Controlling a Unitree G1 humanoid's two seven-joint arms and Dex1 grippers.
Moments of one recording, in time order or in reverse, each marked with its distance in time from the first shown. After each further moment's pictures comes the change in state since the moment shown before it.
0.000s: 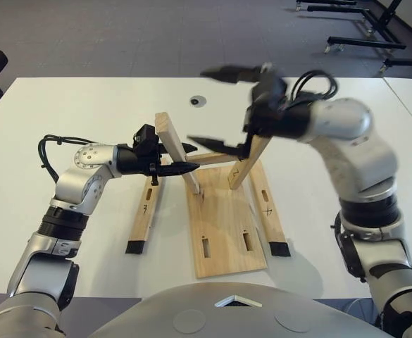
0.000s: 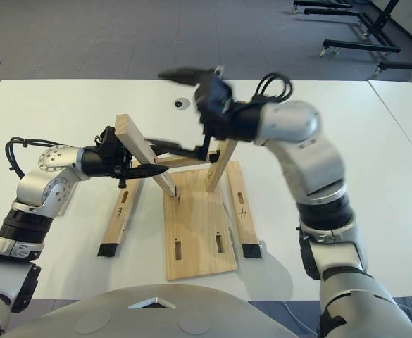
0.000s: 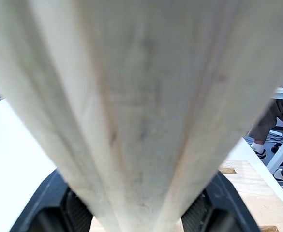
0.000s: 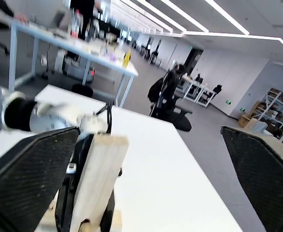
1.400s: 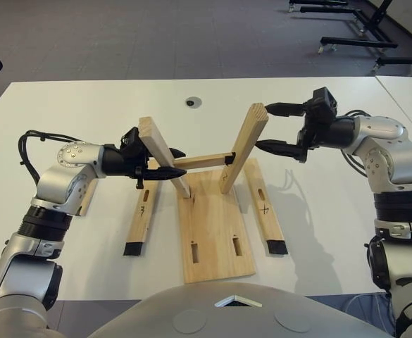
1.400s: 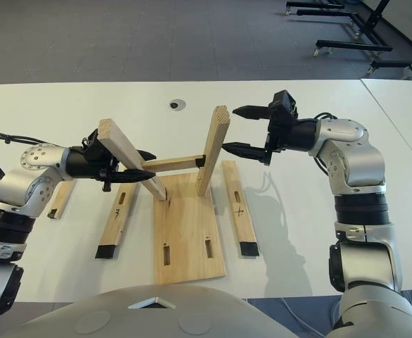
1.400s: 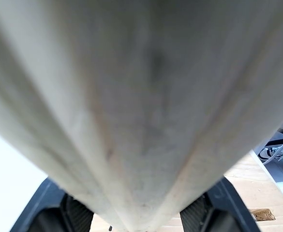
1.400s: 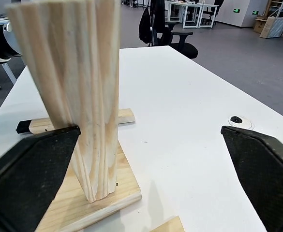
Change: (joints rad) left arm 0.002 0.103 0.000 -0.010 -0.014 0.017 -0.071; right arm 0.173 -0.130 0.059 0.393 -0.196 -0.052 0.310
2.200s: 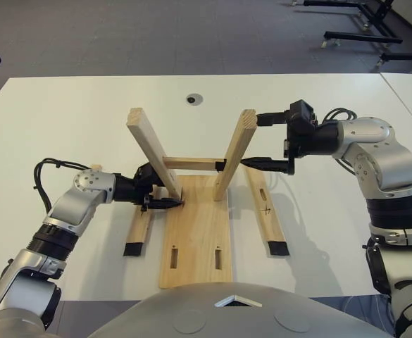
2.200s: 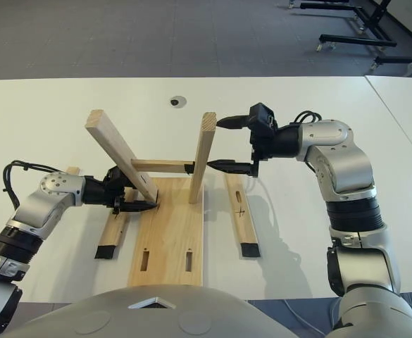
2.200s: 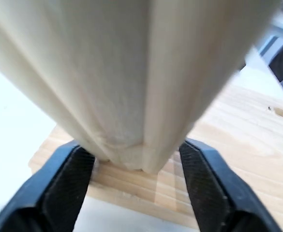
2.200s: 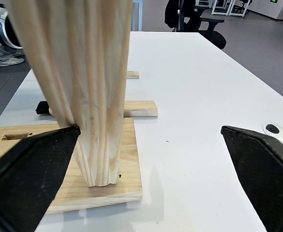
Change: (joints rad) left arm 0.115 -0.003 -0.120 0.059 0.228 -0.028 0.115; right arm 0.014 0.007 0.083 -0.151 -0.039 0.021 0.013
